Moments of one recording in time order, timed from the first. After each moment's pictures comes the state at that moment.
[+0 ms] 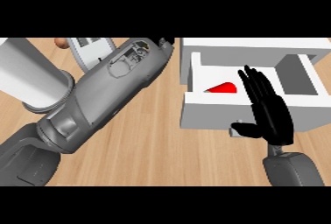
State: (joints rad) left arm -1.37 0.15 -0.63 -0.66 0.63 0.84 0.06; right arm -0.20 -0.17 0.08 -1.55 1.05 -0.18 -0.04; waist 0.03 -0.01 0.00
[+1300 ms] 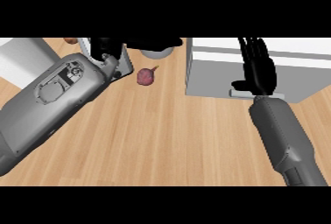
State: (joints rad) left arm -1.11 0.45 -0.65 -1.13 0.55 0.81 0.28; right arm -0.72 -0.18 -0.13 -0.73 1.22 -0.63 -0.10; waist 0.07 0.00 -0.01
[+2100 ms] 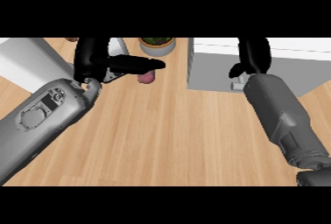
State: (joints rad) left arm -0.91 0.52 -0.63 -1.31 0.51 0.79 0.27; right arm -1.03 -0.21 -0.22 -0.33 1.24 -0.72 -0.09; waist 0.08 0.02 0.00
